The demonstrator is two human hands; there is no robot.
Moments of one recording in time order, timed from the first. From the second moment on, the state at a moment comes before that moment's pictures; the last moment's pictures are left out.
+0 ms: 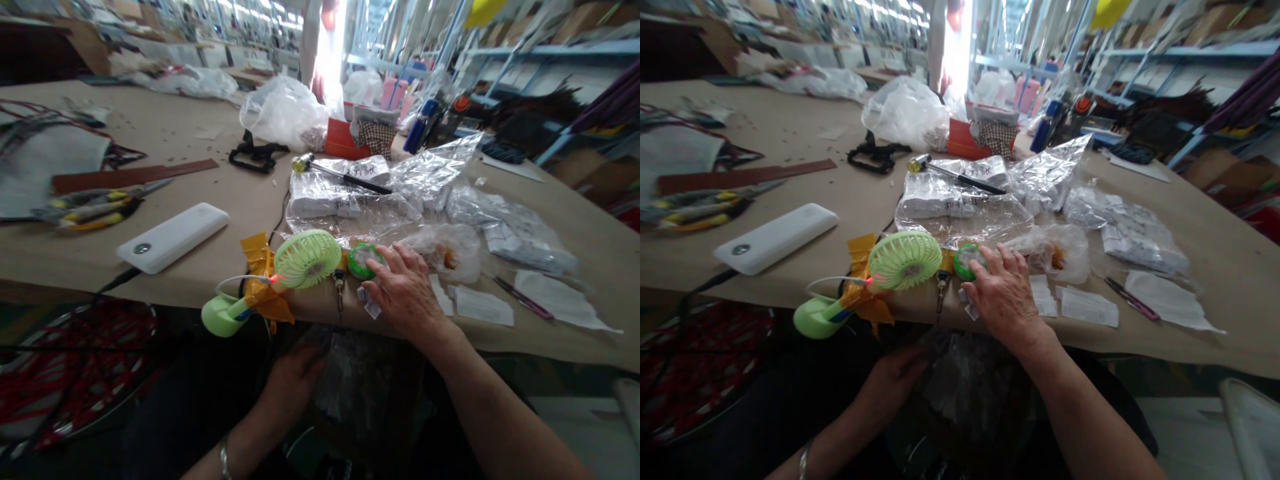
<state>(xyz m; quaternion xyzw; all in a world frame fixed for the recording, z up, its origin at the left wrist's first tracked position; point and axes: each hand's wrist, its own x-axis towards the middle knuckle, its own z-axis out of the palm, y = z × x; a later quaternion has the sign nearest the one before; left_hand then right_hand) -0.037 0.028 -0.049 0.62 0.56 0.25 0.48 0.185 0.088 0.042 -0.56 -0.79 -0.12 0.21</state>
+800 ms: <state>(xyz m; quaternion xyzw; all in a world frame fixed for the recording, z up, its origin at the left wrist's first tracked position) -0.001 0.018 -0.027 0.58 0.52 0.25 0.58 0.197 0.033 0.002 -0.52 -0.77 -0.10 0.35</state>
